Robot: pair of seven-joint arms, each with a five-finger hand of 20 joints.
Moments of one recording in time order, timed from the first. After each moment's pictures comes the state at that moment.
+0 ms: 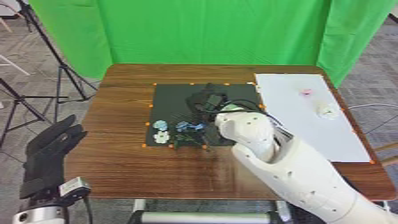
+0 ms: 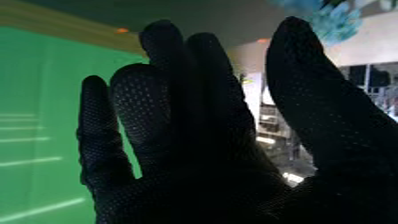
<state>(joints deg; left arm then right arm) 141.8 -52.4 -97.1 -127.6 45.4 31.6 31.3 -62.5 -62.7 41.6 -102.4 -146.8 -25.9 12.8</state>
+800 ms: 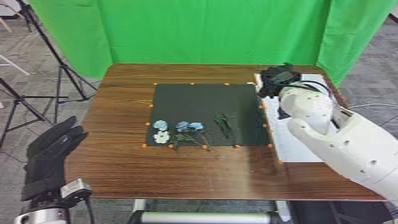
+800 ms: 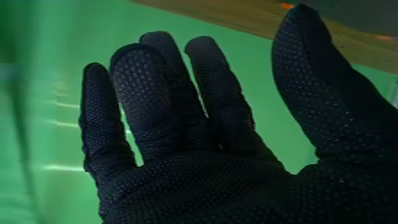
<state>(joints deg) 142.1 -50.7 -95.5 -127.7 43.3 33.2 34.1 -53.4 -43.5 39.9 -94.3 -131.5 -17.2 29.0</state>
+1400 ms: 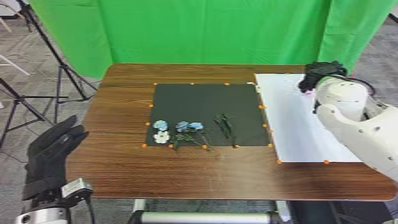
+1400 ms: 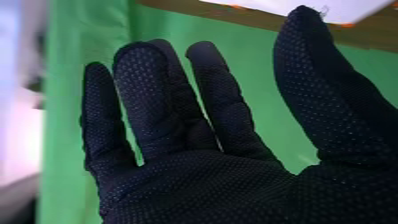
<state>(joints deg) 141.8 -50.1 -95.0 -127.7 42.7 33.5 34.9 -53.3 -38.9 45.8 -87.3 -125.8 -19.4 36.6</state>
